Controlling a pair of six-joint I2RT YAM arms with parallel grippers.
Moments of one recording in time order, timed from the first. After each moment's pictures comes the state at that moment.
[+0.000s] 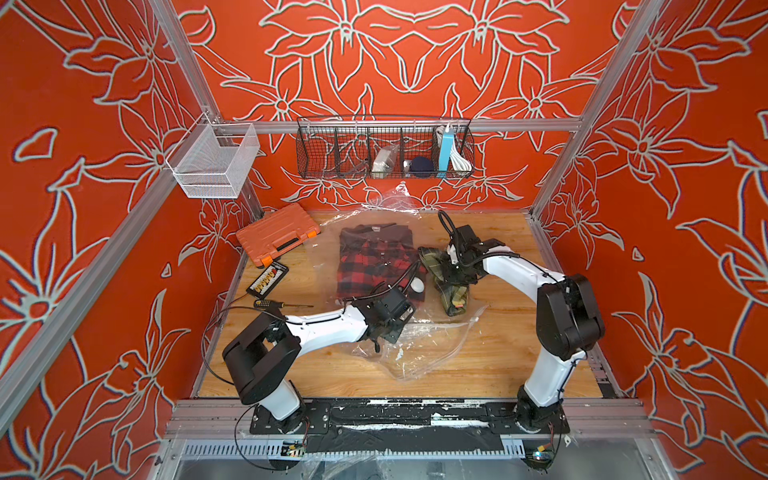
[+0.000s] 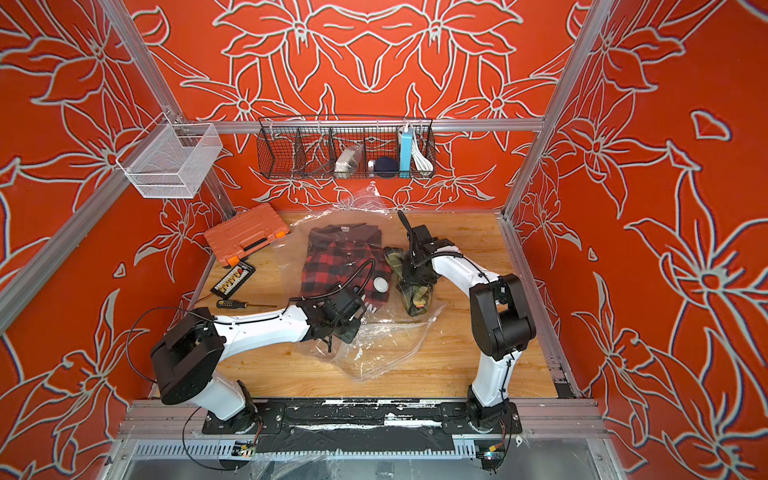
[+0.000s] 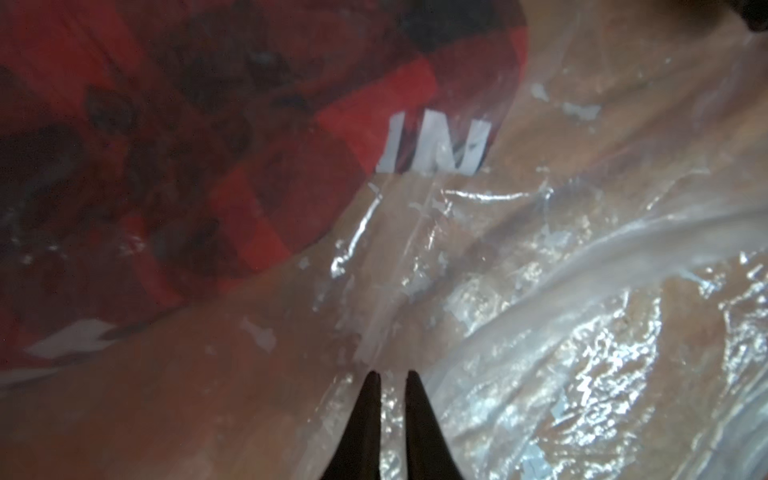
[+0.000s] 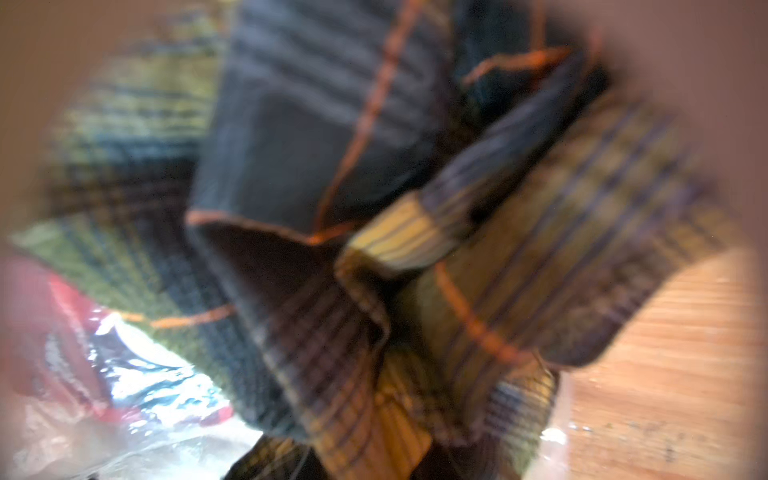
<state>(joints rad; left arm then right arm) -0.83 1.59 0.91 -0.41 -0.18 -0.32 0.39 1.80 1.33 -0.76 -0.11 0.34</state>
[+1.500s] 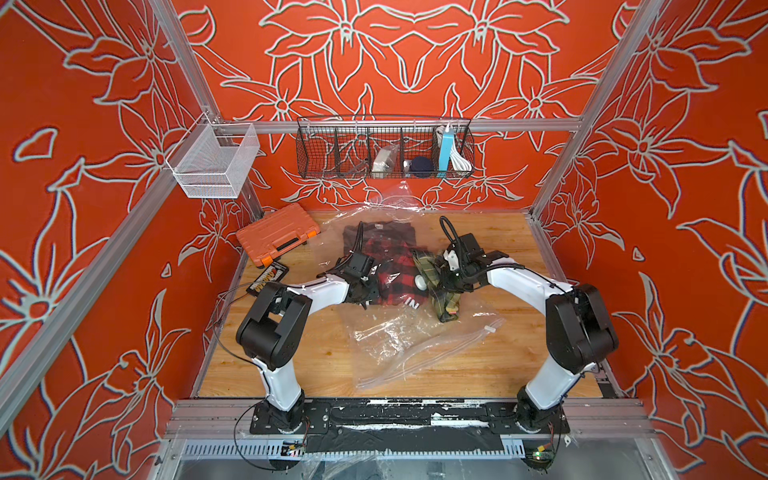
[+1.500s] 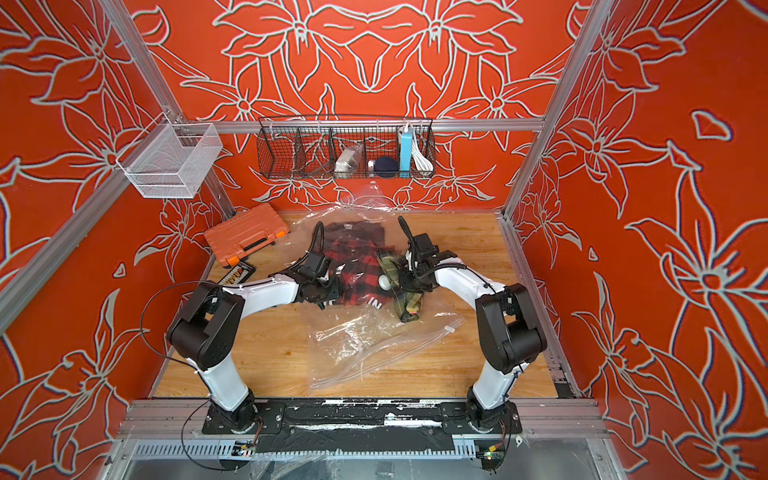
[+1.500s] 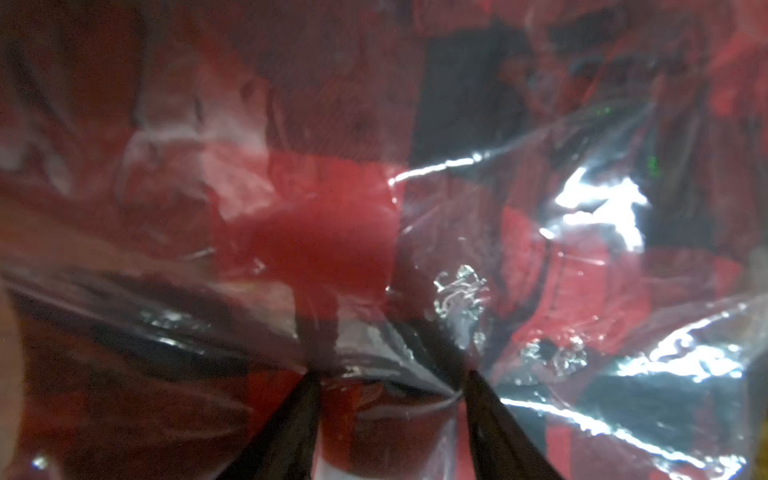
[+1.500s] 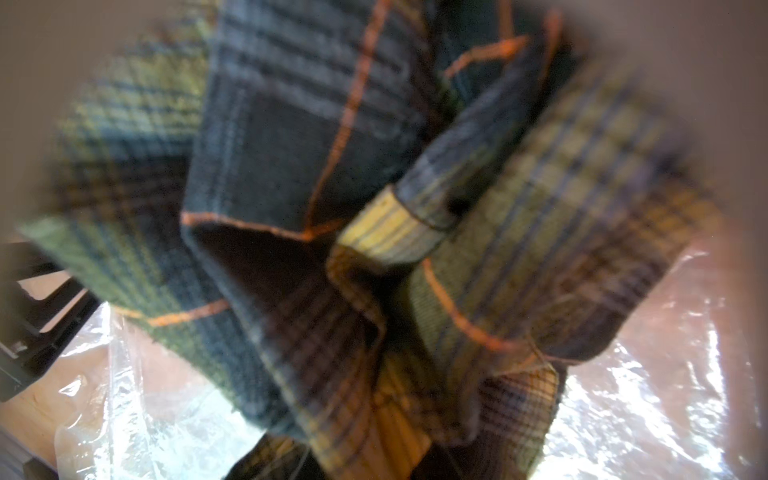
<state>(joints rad) -0.42 1.80 1.03 -0.22 0.07 -0.61 0.39 1.72 1.18 -0.60 -0.23 0.41</state>
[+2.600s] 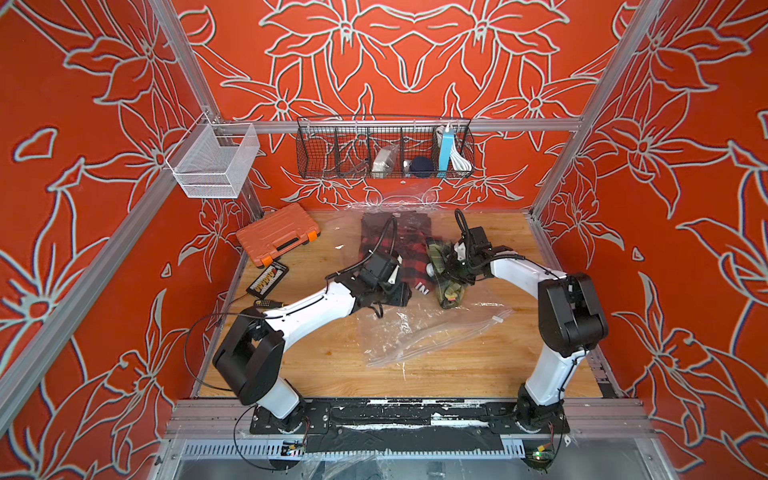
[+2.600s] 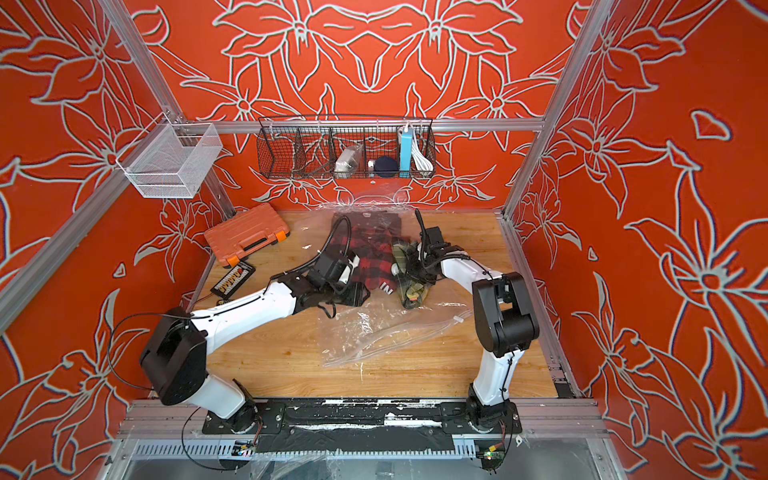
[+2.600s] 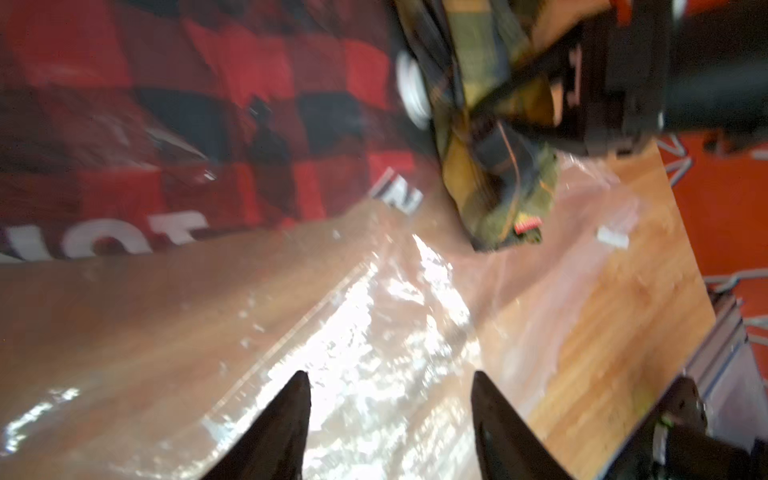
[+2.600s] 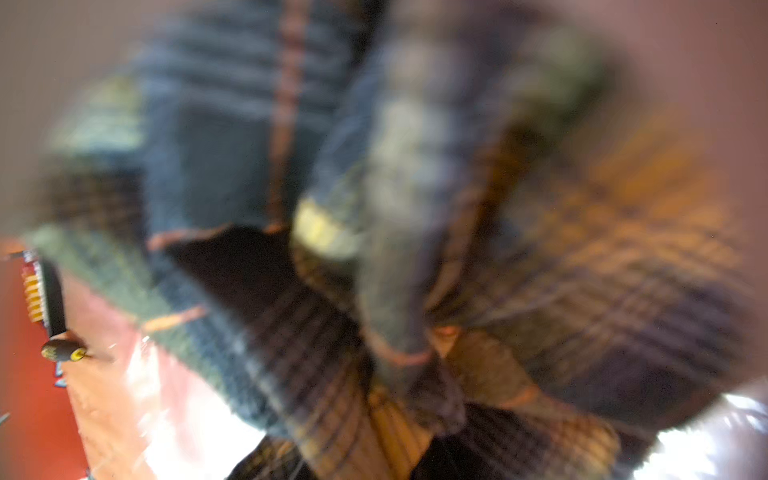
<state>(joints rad) -0.71 1.53 1.06 -0.40 0.12 -0.47 0.30 1.79 1.22 -0.51 -0.33 0.56</state>
